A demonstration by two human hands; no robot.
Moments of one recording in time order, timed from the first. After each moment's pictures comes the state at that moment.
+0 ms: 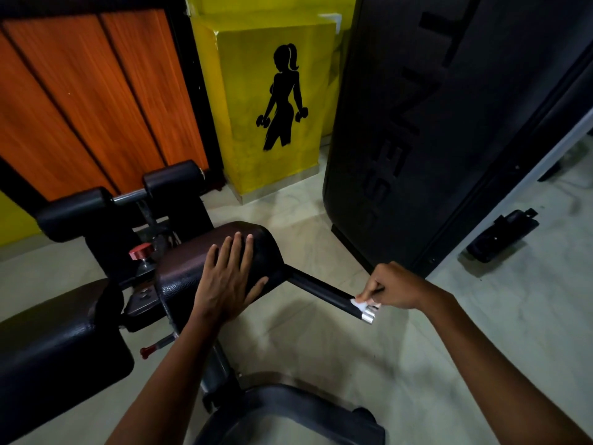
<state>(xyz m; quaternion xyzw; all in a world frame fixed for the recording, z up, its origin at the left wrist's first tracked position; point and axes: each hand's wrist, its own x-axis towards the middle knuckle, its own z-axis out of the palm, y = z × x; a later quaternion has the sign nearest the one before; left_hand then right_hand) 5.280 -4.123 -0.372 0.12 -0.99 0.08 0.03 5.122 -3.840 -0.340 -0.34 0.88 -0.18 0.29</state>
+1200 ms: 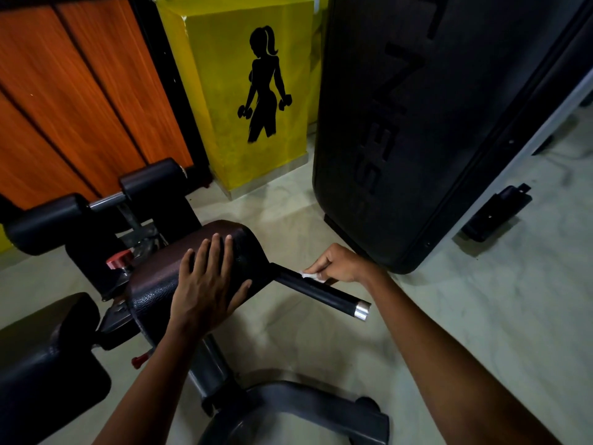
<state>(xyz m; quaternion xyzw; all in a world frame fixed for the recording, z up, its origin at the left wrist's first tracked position) 5.275 -4.128 -0.384 0.12 -0.98 0.12 0.06 5.101 -3.915 -0.386 -0.21 0.82 -0.36 0.39</state>
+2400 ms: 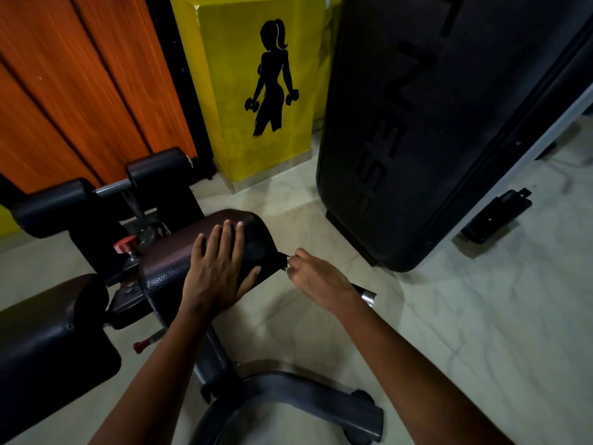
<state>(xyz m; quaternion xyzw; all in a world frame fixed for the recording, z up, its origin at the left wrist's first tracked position) 5.273 -4.135 -0.394 0.10 -0.99 0.09 0.08 5.166 -3.948 -0.400 -0.51 0.86 -0.04 0.06</state>
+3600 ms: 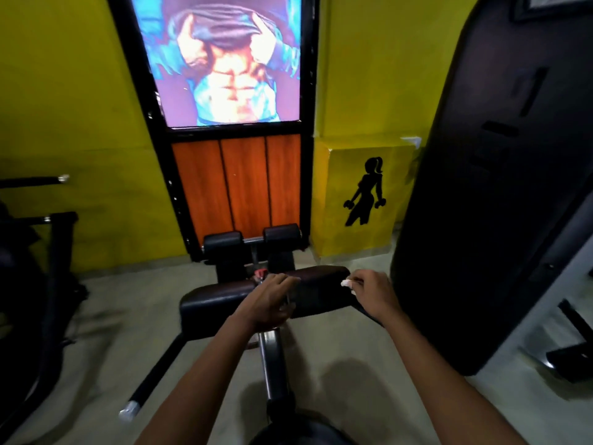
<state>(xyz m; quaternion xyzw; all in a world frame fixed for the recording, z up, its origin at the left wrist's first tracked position) 5.509 -4.089 -0.191 0.09 -0.98 -0.12 0.14 5.322 -3.921 -0.187 -0.38 0.86 -0.35 0.04</state>
